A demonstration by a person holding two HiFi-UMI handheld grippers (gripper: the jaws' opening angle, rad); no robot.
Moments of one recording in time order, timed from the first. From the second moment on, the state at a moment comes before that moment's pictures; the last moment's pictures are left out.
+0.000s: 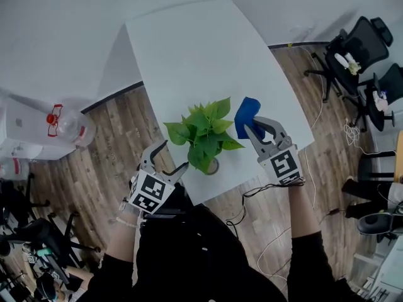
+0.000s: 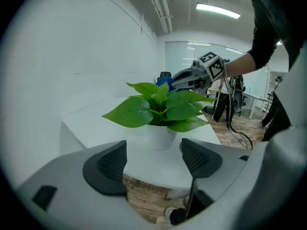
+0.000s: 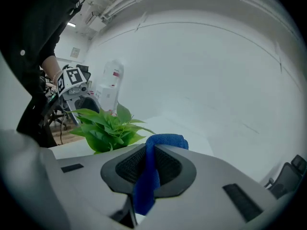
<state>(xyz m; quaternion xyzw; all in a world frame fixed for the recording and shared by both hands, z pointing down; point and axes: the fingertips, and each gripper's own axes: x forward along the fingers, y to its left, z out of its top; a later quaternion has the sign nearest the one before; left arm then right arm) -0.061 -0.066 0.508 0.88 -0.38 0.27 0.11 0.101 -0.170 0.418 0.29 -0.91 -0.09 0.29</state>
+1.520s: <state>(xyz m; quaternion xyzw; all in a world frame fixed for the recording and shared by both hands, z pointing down) -0.007 -0.100 0.519 0.90 -0.32 0.27 0.05 0.042 -0.169 0.475 0.08 -0.94 -0.01 0.33</state>
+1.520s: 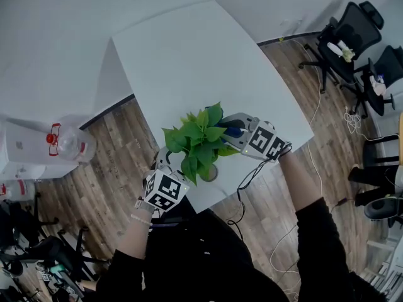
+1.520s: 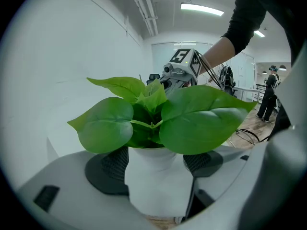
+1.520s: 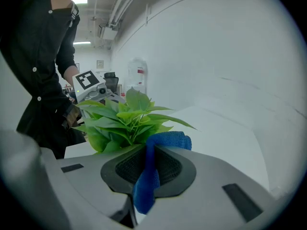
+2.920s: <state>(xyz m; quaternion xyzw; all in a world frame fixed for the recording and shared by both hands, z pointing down) -0.008 -0.098 0.521 0.90 -0.32 0.28 0.07 0.018 -0.046 0.515 0.20 -0.94 0.08 0.25</state>
